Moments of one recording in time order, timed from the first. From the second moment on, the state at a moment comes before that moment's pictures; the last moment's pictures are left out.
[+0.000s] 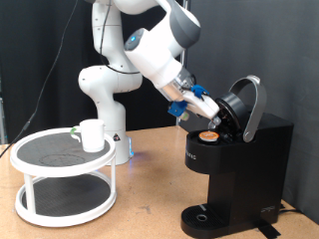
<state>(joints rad) 0.18 -0.20 -0.13 -2.41 0.97 2.20 1.85</state>
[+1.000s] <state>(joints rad) 0.16 -0.32 -0.20 -2.34 1.09 2.12 1.85</state>
